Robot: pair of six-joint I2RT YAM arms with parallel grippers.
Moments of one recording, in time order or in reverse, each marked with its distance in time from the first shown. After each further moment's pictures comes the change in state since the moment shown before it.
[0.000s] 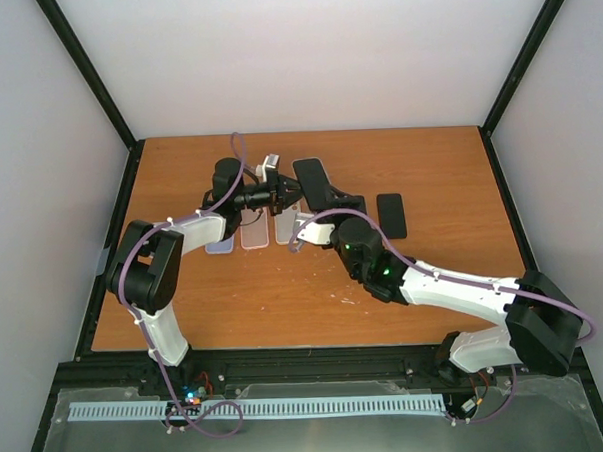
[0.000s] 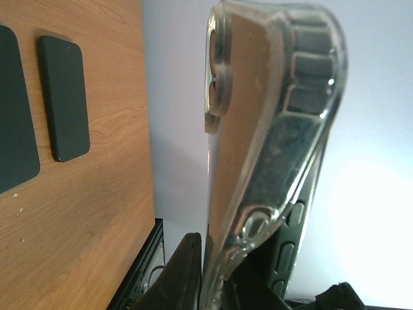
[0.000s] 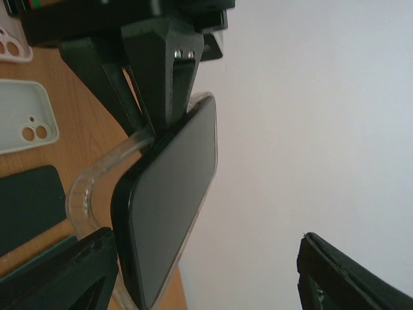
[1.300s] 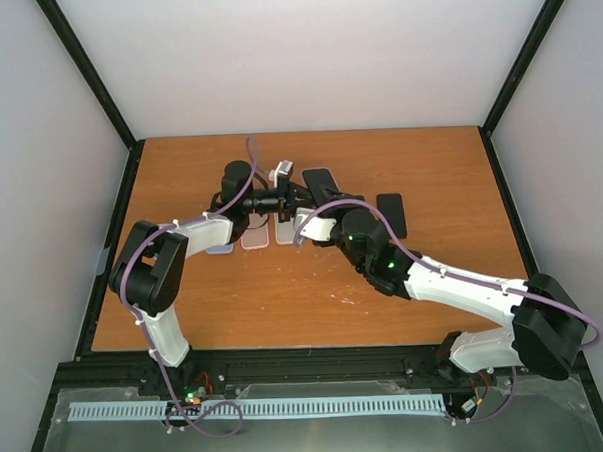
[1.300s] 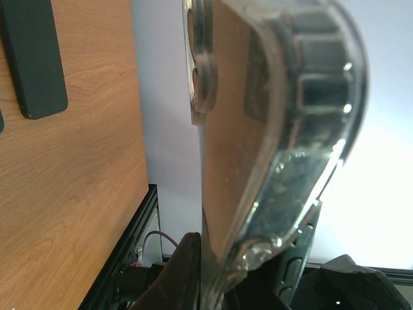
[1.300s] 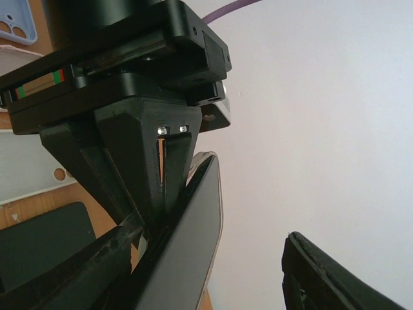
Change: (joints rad) left arm -0.052 0.000 -0.001 0.000 0.066 -0.007; right arm -0.050 -0.019 0.051 -0.113 -0.158 0.131
